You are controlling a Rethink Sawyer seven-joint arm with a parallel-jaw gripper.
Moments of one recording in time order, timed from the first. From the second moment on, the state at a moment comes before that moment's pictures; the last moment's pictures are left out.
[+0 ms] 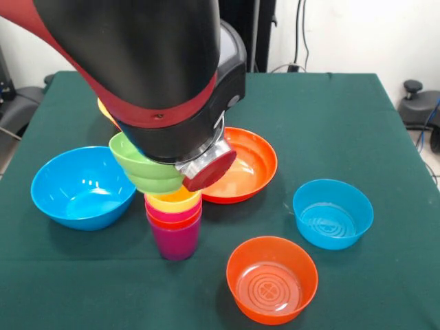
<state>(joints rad) -0.29 0.25 -1.44 0.30 1.35 1.71 2.11</state>
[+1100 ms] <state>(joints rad) -0.25 0.24 -1.32 0.31 1.28 1.68 2.11</state>
